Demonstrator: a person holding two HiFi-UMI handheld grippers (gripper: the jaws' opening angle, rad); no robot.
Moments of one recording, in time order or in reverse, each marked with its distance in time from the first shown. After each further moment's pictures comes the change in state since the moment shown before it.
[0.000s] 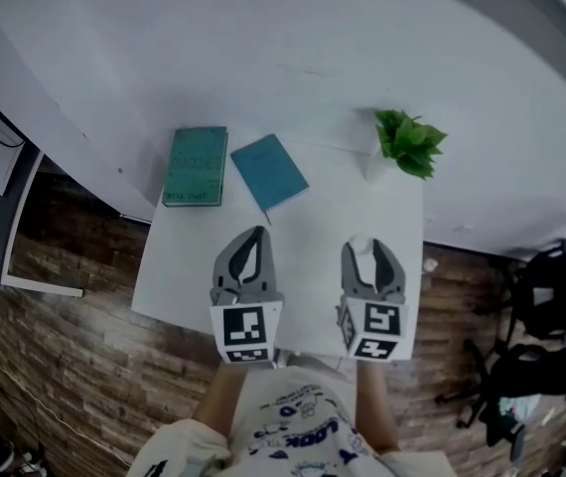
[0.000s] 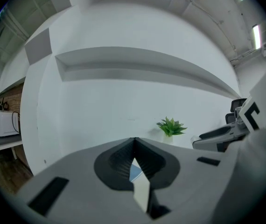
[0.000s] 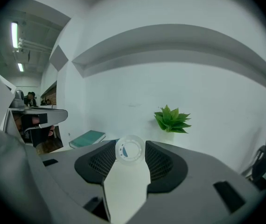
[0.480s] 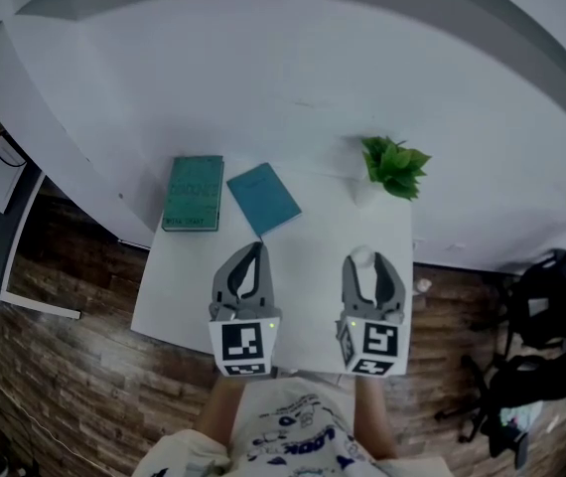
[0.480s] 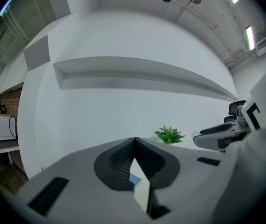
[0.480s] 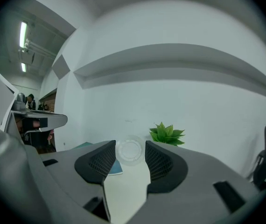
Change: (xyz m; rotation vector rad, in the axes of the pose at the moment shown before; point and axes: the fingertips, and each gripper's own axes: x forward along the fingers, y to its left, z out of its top) left arm -0.008 -0.006 0.032 0.002 -0.084 -0.014; right arm -0.026 -0.009 0.045 -0.040 -0.138 -0.035
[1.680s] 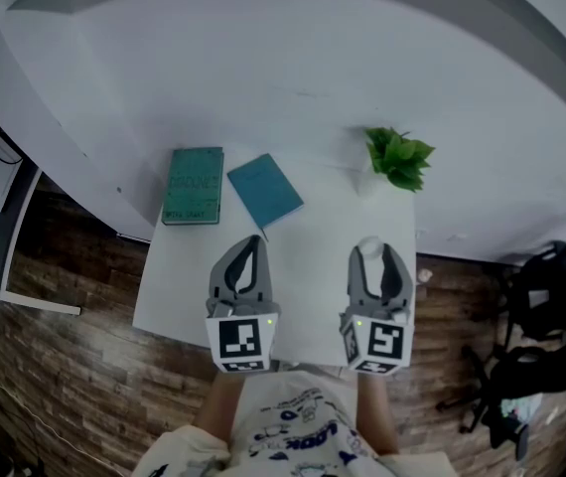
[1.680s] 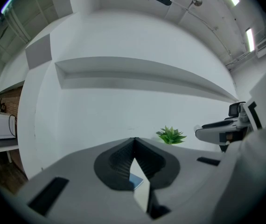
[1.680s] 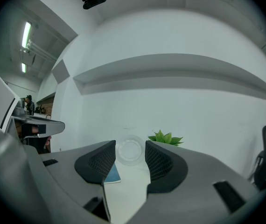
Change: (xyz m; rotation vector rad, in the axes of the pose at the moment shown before) left arm 0.000 0.011 0.001 -0.031 -0.011 -0.001; right arm -0.001 -0.001 0.020 0.007 -0.159 -0.034
